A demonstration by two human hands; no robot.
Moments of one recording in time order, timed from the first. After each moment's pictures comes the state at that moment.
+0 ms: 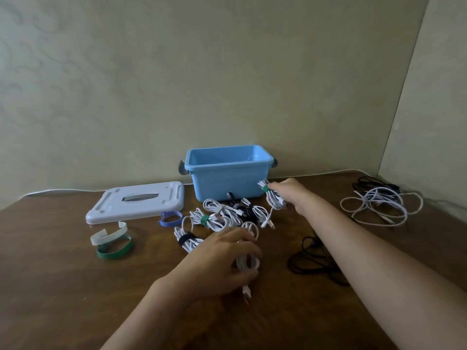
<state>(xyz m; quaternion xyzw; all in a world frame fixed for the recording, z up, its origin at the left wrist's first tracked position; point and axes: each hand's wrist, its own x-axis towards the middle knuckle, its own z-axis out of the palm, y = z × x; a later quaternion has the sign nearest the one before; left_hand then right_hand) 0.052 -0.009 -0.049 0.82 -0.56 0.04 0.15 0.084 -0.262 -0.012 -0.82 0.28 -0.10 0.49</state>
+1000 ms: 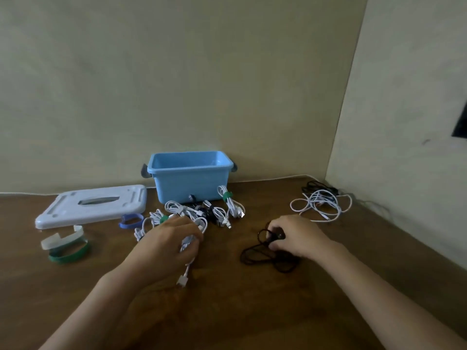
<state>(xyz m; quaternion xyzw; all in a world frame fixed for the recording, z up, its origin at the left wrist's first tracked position) 0.056 0.002 -0.042 0.82 -0.51 0.13 0.24 -0.071 -0.289 -0.023 -0.98 0.13 -0.01 0.11</state>
